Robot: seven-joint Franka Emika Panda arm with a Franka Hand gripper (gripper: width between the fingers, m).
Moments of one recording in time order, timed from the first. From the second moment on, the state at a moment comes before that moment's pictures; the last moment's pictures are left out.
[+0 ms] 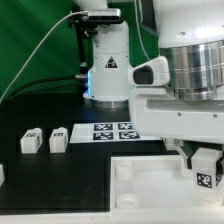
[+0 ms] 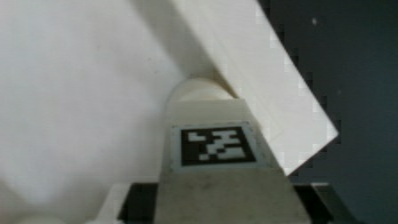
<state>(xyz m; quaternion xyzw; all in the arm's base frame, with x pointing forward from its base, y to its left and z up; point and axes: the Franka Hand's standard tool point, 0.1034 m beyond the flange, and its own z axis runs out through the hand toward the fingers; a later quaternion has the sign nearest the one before) 0.627 0.110 0.073 -0.88 0.47 0.00 0.07</state>
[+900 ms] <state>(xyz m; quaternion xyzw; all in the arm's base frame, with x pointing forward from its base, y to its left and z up) 0.623 0.123 0.073 -0.90 0.43 0.01 0.09</state>
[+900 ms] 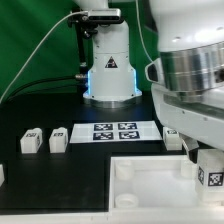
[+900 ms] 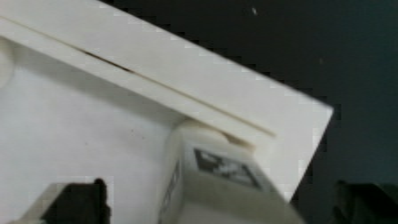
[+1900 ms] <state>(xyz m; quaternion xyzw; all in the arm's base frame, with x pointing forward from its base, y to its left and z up) 0.629 0.116 0.076 -1.00 -0.02 -0.01 0.06</state>
